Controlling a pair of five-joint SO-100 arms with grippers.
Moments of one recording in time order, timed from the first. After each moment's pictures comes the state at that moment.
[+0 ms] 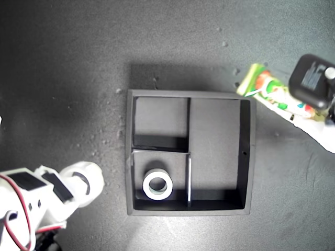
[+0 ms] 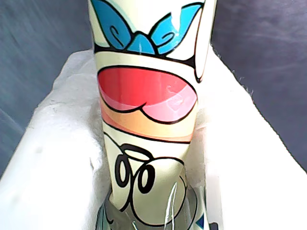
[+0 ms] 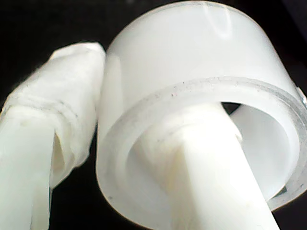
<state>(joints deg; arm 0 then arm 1) 23.2 98.5 73.7 94.2 -71.5 1.8 103.4 90.4 72.7 96.9</state>
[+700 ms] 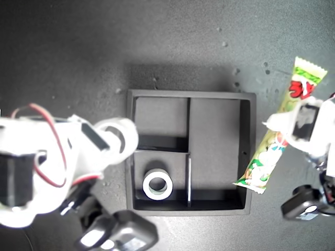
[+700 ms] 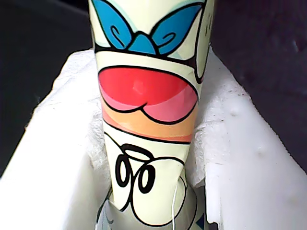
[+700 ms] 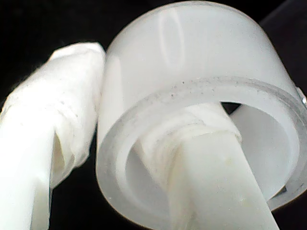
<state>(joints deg) 6.3 80.6 53.2 97.6 -58.4 -2.6 79.4 64.1 80.9 21.0</state>
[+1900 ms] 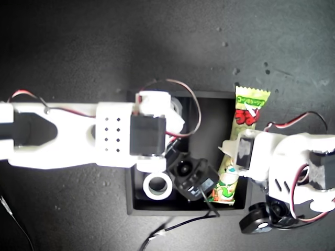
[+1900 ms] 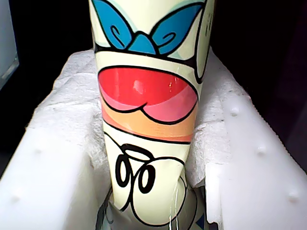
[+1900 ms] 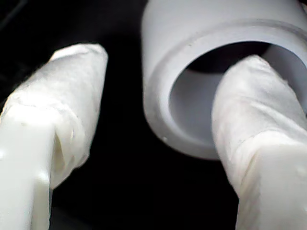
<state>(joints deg) 1.4 36.5 16.4 104.1 -57.5 -7.4 58.8 49.5 74.9 19.1</state>
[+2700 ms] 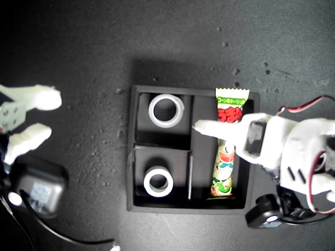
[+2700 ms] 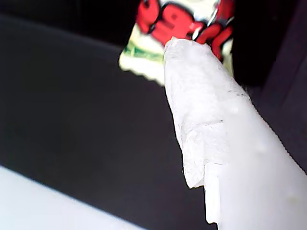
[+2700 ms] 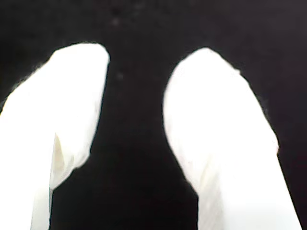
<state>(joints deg) 4.2 132.8 105.8 88.8 -76.8 -1.9 58.1 23.5 96.1 19.1</state>
